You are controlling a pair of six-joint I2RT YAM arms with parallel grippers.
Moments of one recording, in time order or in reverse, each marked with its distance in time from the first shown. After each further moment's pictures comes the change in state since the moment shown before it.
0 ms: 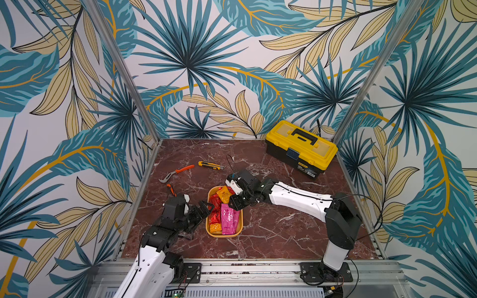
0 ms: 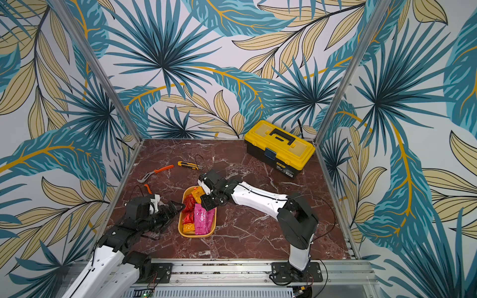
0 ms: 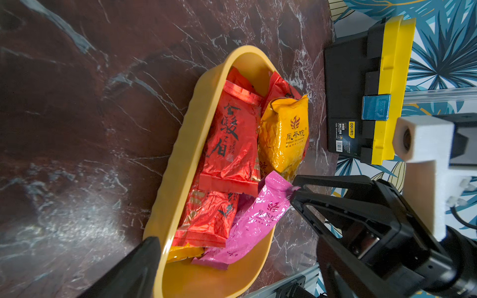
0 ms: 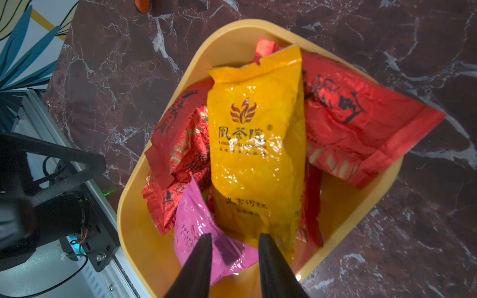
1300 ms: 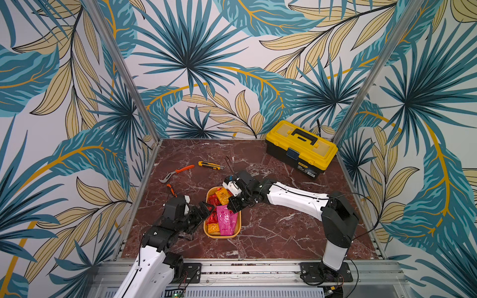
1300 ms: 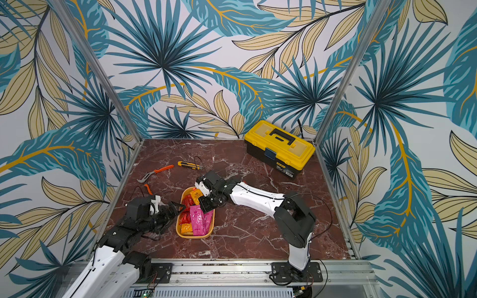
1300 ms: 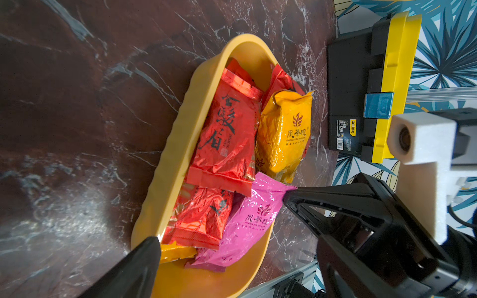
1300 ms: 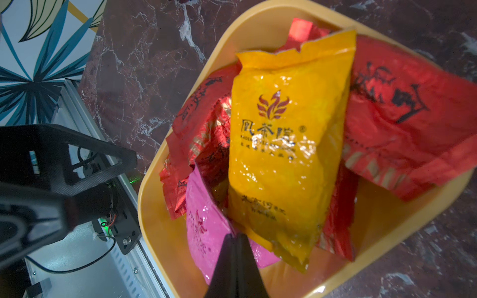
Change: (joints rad) left arm 0.000 0.000 -0.011 0.001 0.016 -0.012; right arm 0.000 0.026 0.001 0.034 -0.120 0.014
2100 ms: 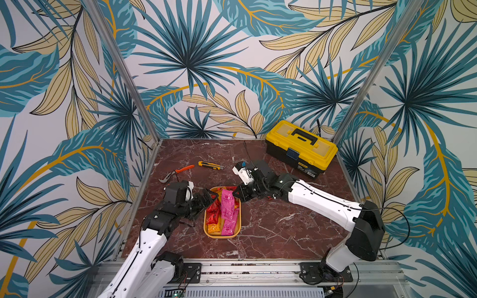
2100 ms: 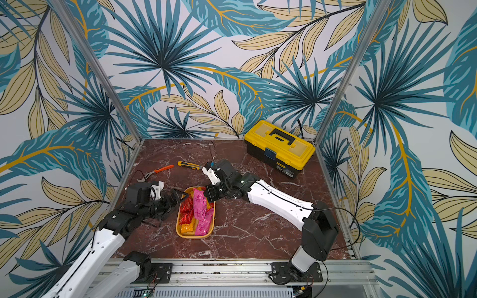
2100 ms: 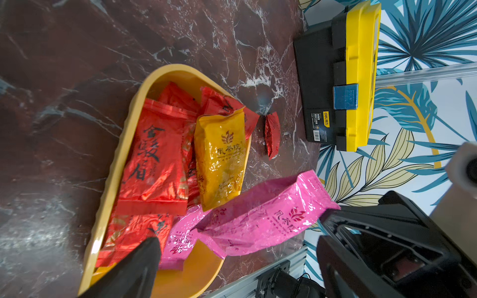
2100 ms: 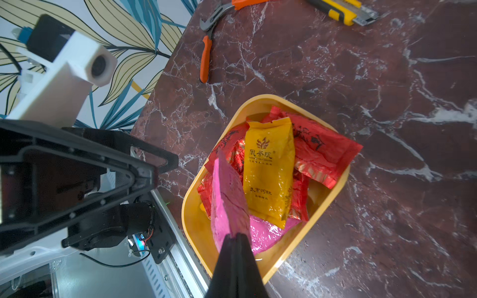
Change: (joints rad) left arm -0.023 0.245 0.258 0.008 0.064 0.075; right arm -0.084 -0.255 -0.046 0.011 0.016 0.047
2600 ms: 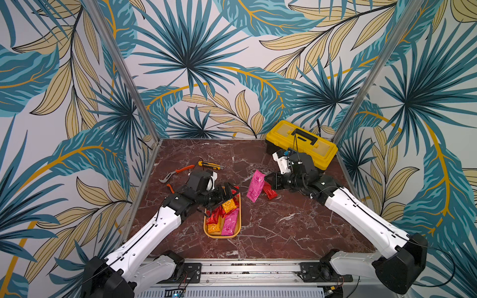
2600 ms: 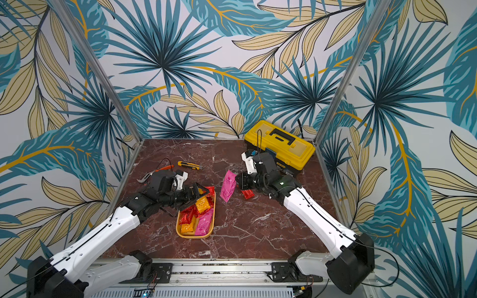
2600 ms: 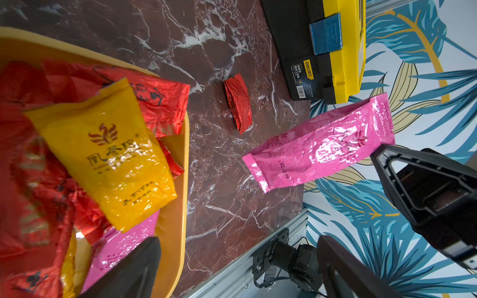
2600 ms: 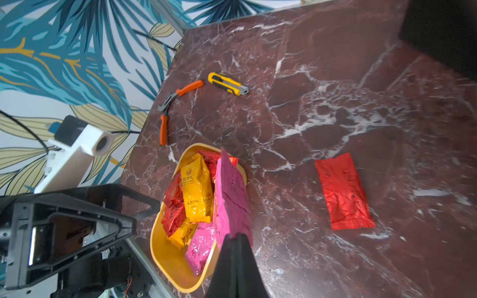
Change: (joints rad) left arm -0.251 0.245 0.140 0.136 -0.025 -0.005; right arm -0.320 -0.355 -0.220 -0.005 0.048 0.014
